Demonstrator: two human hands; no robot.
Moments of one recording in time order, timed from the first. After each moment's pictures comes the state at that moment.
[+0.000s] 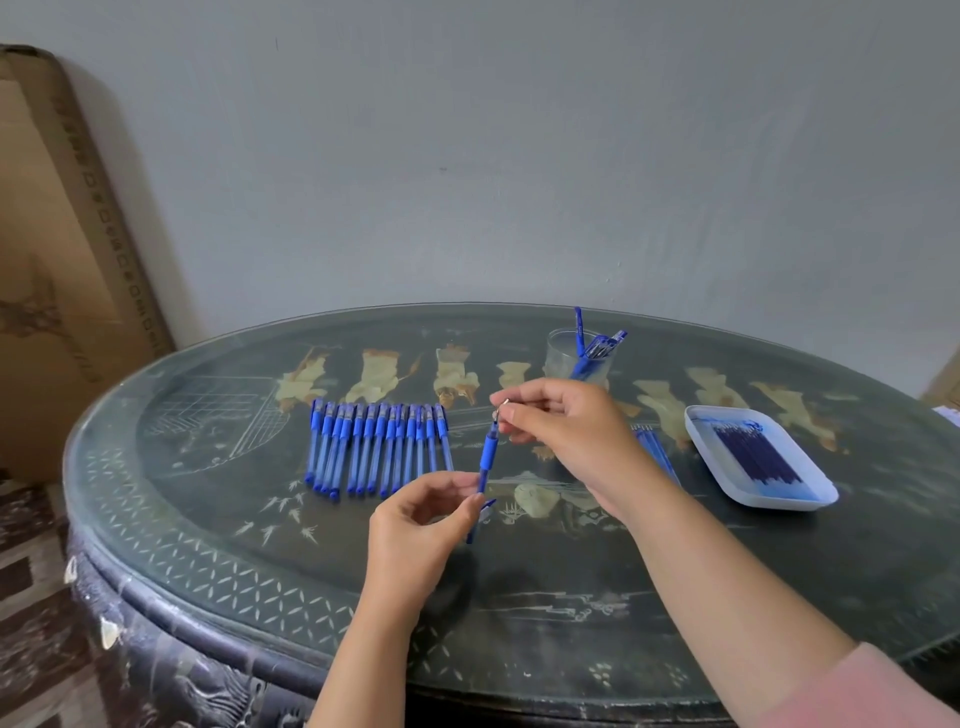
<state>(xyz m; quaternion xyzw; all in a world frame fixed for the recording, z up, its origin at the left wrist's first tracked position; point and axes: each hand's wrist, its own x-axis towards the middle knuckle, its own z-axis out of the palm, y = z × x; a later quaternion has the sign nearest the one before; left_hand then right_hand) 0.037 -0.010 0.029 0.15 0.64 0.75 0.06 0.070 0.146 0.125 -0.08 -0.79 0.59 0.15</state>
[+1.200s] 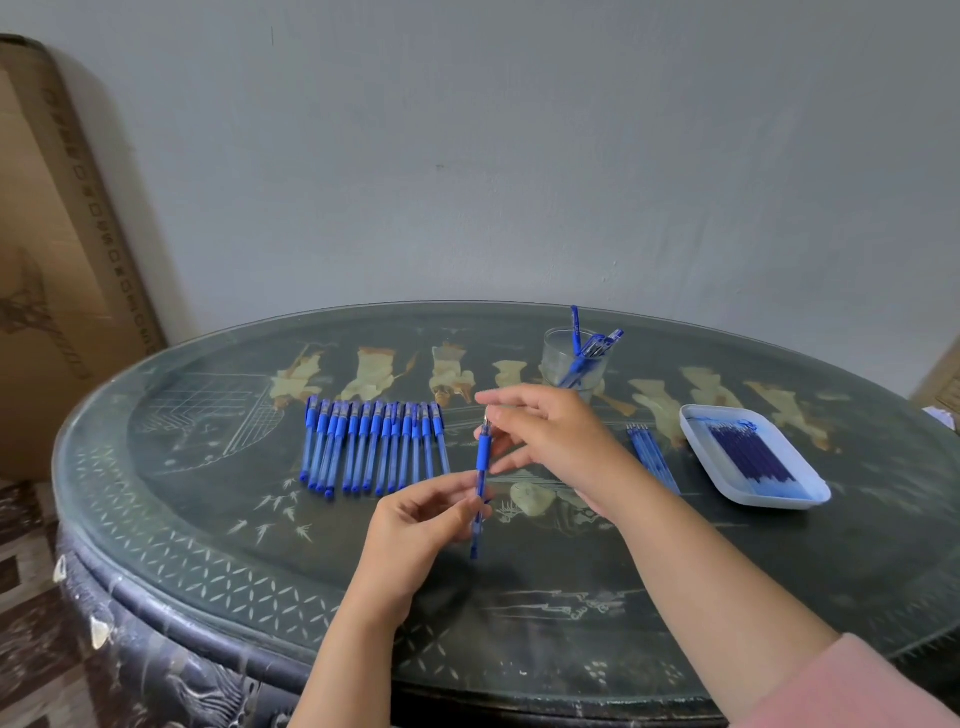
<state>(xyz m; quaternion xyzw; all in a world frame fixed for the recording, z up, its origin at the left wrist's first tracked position) 0.028 -0.014 0.024 0.16 0.61 0.76 0.17 0.065 0.138 0.124 -0.07 -0.80 0.59 0.06</state>
